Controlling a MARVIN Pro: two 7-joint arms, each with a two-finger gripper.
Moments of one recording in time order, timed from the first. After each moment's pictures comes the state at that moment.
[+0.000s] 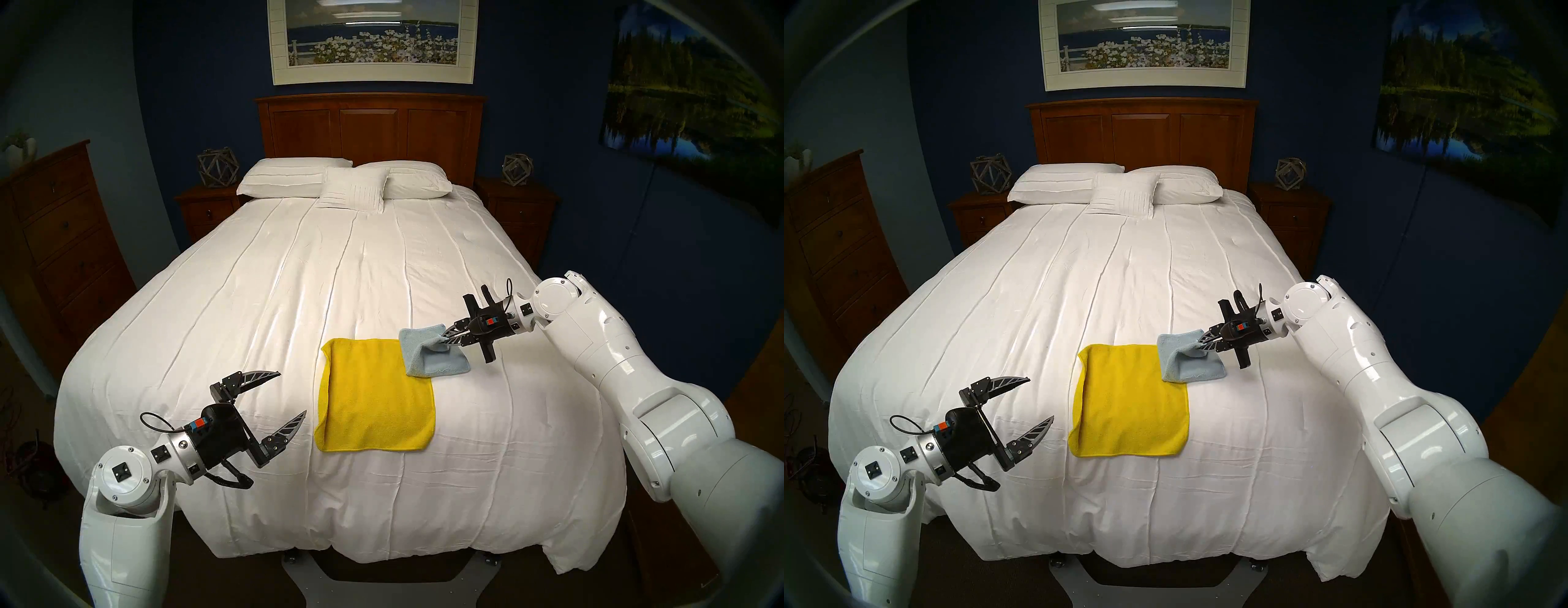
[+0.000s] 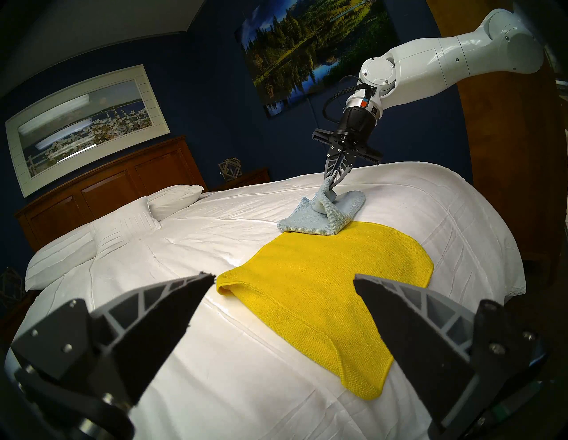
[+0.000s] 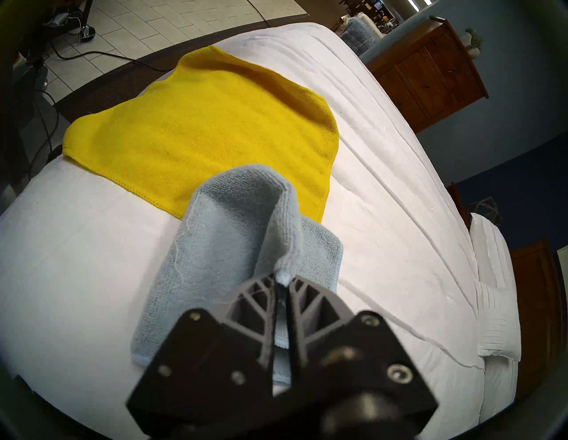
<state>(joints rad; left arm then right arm) 1.95 -1.34 -1.95 -1.91 -0.04 -0.21 -0.97 -0.65 -1.19 1.03 -0.80 -0.36 -0.67 1.15</state>
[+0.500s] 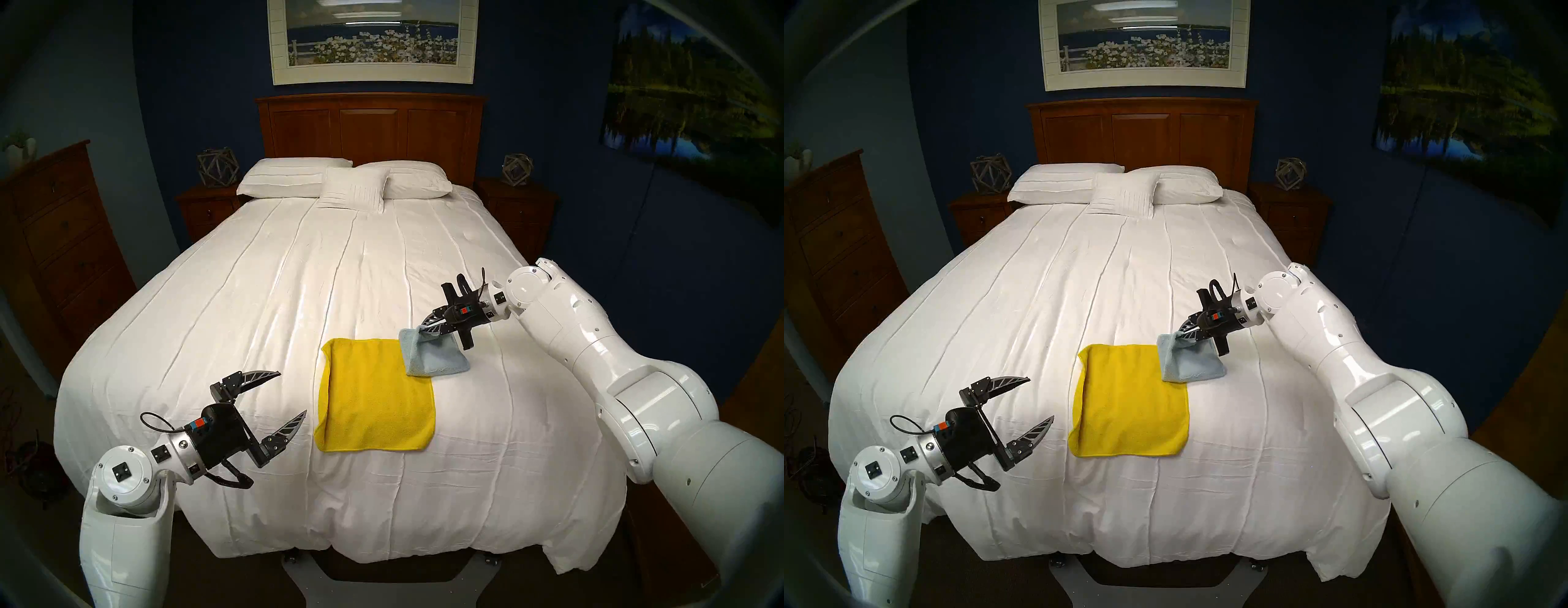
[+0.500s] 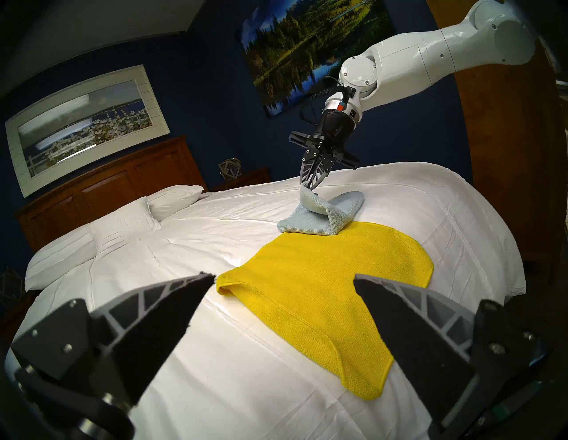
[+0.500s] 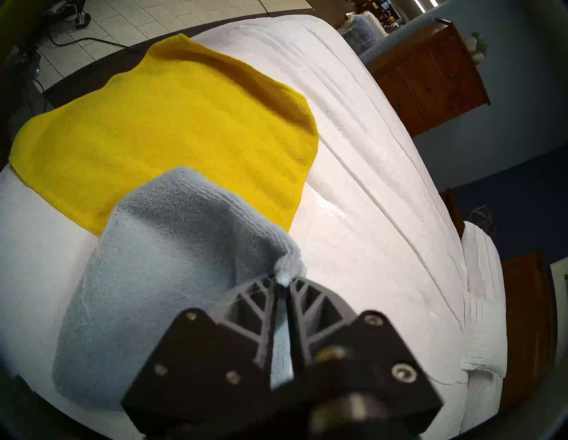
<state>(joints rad) 1.94 -1.34 -1.95 -1.91 -0.04 -0.21 -0.97 -0.55 -1.31 0.99 -0.66 -0.49 -0.68 1.03</state>
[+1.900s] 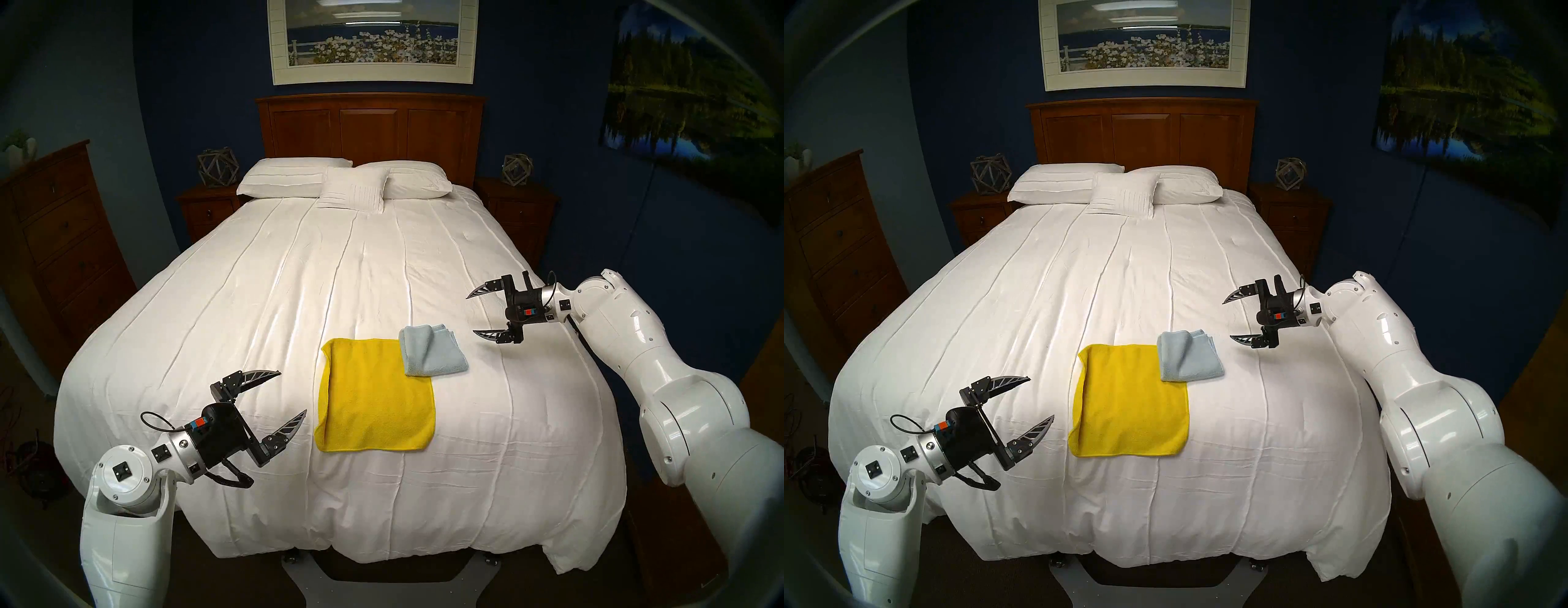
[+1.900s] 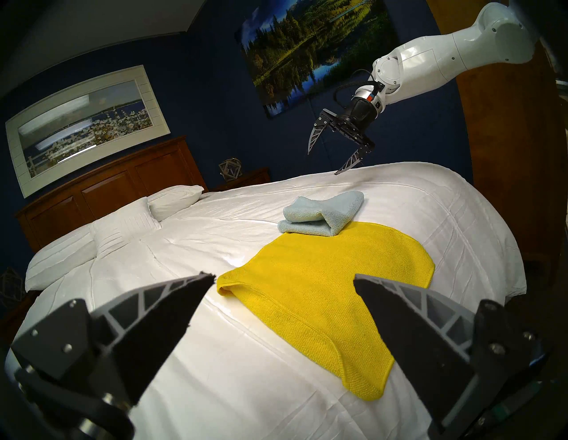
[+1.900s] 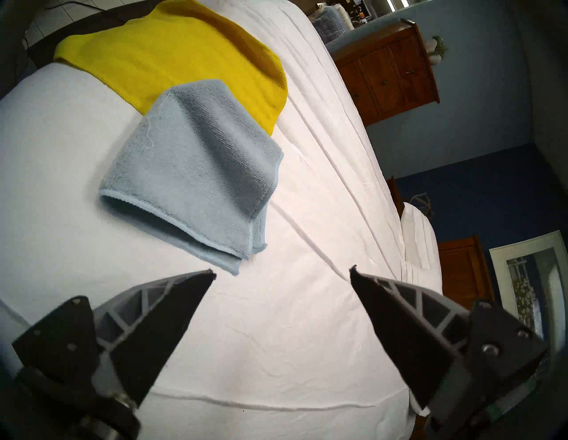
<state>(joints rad) 1.94 -1.35 -1.95 -1.91 -0.04 -0.21 -0.98 -0.65 -1.09 1.13 -0.72 -0.47 -0.95 0.89</state>
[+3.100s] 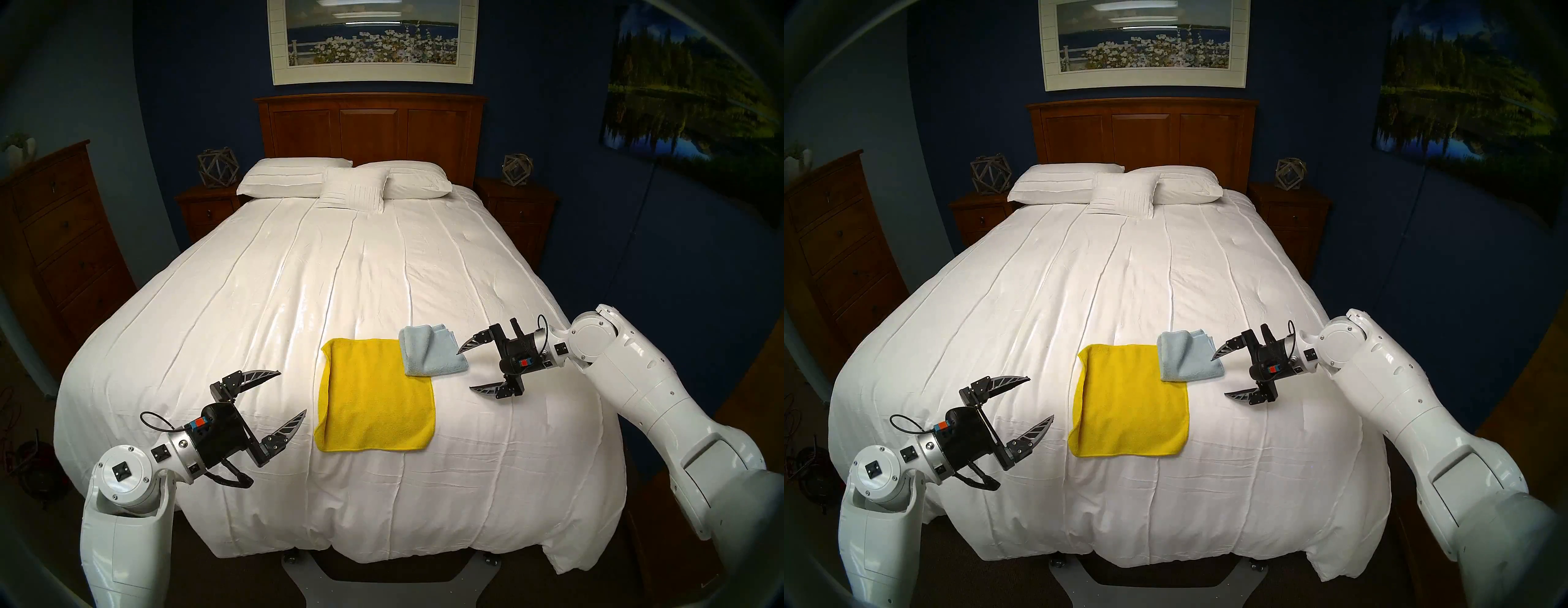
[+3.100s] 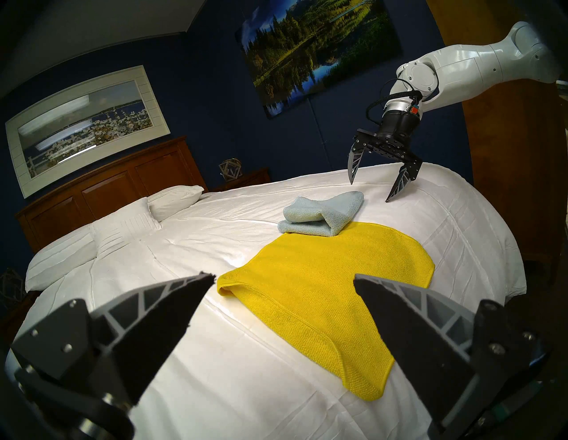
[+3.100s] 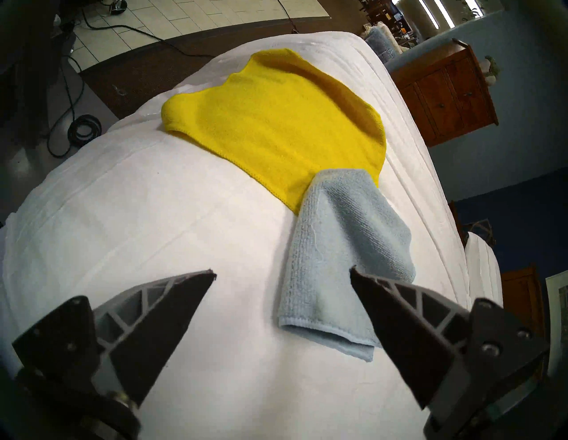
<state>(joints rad) 1.94 -1.35 -1.96 -1.91 -0.03 -0.21 -0.98 -0.91 -0.92 1.02 -1.15 -0.31 -0.67 1.03</state>
